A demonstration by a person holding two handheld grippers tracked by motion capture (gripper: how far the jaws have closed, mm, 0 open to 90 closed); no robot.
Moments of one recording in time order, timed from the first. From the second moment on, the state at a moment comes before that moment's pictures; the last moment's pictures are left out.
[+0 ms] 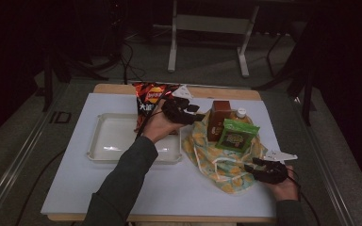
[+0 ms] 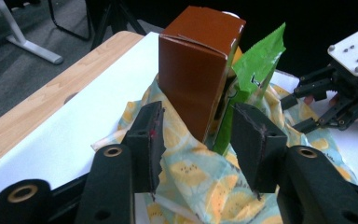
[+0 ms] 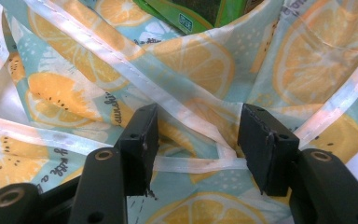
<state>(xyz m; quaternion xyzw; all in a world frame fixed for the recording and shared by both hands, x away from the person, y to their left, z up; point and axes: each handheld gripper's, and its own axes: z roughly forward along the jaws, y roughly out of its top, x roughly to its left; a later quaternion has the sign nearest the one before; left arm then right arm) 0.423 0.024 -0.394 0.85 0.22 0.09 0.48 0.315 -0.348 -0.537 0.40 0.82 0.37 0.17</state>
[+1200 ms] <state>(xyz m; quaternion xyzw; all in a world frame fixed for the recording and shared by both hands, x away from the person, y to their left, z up) 0.449 -0.029 -0.401 0.84 0.21 0.09 0.49 0.315 -0.349 -0.537 0.39 0.82 0.38 0.16</state>
